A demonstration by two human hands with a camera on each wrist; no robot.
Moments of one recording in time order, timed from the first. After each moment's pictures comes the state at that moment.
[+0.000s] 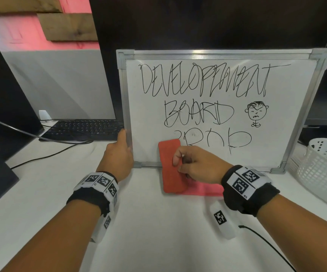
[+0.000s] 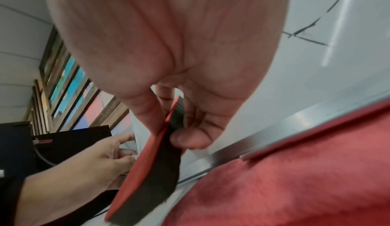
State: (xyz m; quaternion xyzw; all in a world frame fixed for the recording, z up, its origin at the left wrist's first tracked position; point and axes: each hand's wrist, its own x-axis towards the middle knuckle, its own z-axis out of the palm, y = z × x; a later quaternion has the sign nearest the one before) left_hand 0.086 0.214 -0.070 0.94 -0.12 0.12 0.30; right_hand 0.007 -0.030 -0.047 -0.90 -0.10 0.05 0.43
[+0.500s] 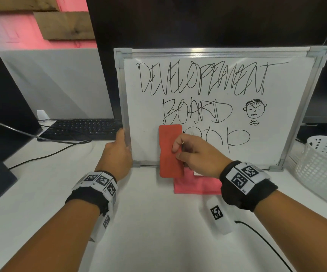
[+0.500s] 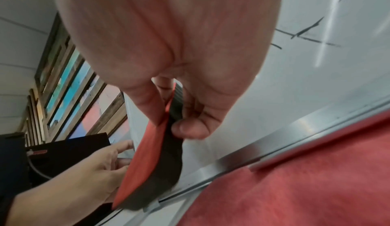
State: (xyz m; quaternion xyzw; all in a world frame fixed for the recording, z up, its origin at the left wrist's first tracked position) left_hand 0.089 0.215 -0.073 0.94 -0.13 0.12 0.31; right_hand 0.014 -0.031 -0.043 -0.86 -0.11 -0.02 0.50
